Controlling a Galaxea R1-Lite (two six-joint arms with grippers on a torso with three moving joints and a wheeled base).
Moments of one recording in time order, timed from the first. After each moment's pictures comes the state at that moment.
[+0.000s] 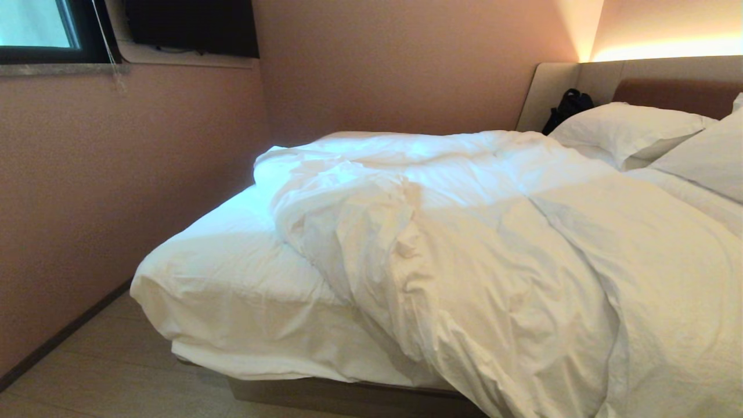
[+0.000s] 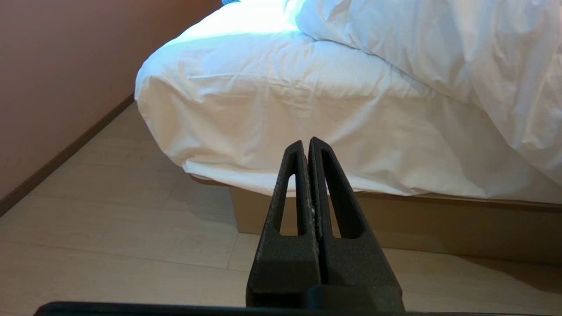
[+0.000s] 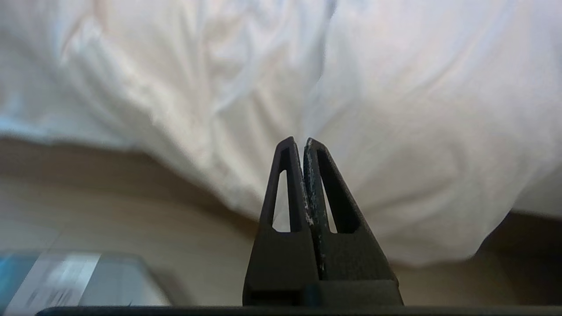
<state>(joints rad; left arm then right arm) 0.01 0.00 0.00 0.02 -0.01 0.00 0.01 0.00 -0.17 0.29 -0.03 -0.11</state>
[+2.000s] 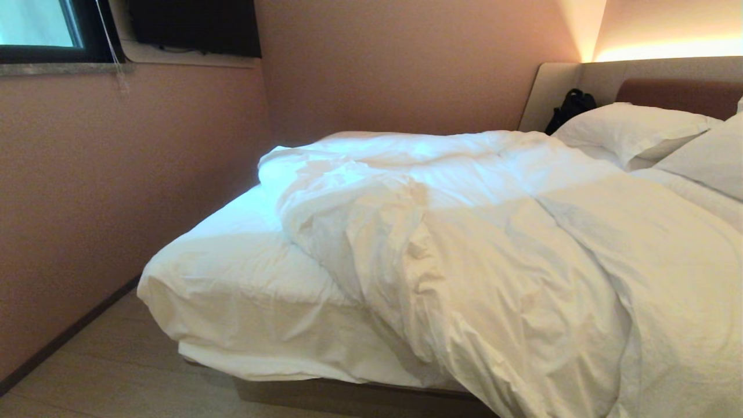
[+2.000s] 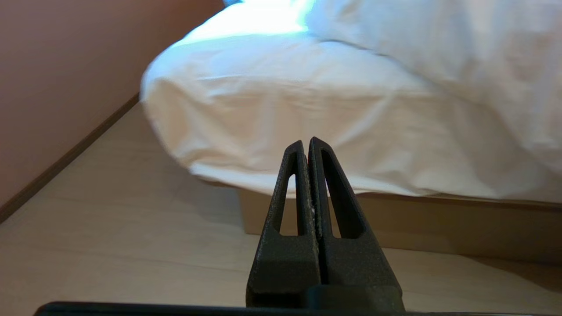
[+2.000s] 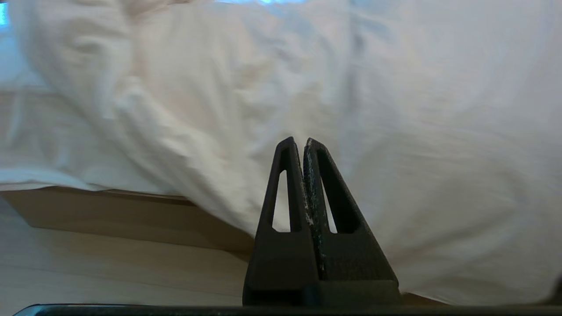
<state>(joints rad) 0.01 0.00 0.00 0.02 -0.01 0.01 0.01 0.00 -0.01 0.02 0.01 -0.01</state>
